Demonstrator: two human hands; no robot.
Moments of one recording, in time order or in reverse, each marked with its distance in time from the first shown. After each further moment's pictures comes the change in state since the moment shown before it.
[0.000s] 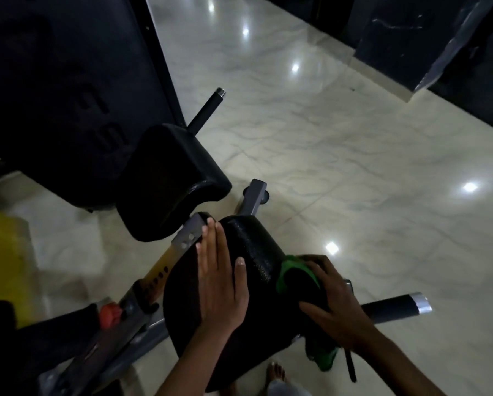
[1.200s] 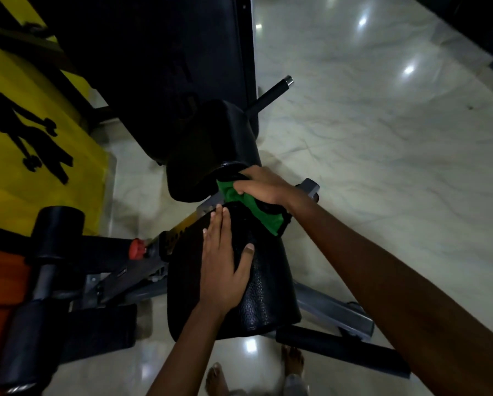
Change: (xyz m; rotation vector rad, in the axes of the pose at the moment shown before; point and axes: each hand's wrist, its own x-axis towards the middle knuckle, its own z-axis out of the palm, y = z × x) left_hand -0.007 0.039 0.015 0.049 0.102 -0.336; right_hand 0.217 -0.049 0.018 -0.041 -0.596 -0.107
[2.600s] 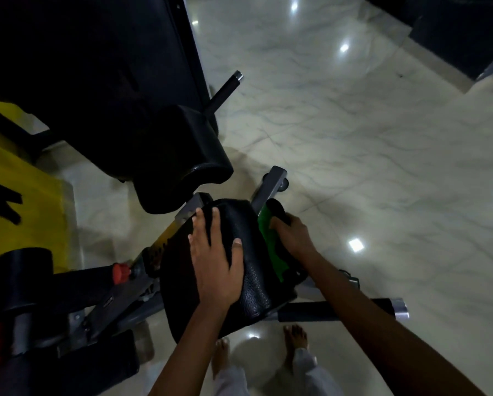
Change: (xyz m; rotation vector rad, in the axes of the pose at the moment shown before) left_hand 0.001 -0.001 -0.001 0.027 -0.029 0.041; right_hand -0.115 0.045 0.060 0.595 0.472 0.615
